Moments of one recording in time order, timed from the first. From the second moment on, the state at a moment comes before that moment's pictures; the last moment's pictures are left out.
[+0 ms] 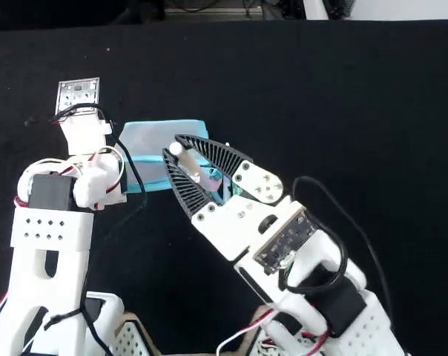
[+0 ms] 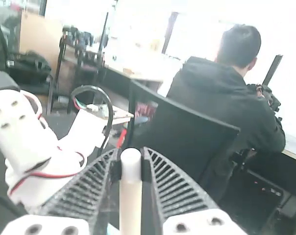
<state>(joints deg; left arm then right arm) -1.8 -41.6 29.9 78.3 7.1 -42.0 -75.2 50.1 28.1 15.4</state>
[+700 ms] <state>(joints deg) -1.8 -41.6 29.9 78.3 7.1 -42.0 -75.3 58.4 20.4 4.1</state>
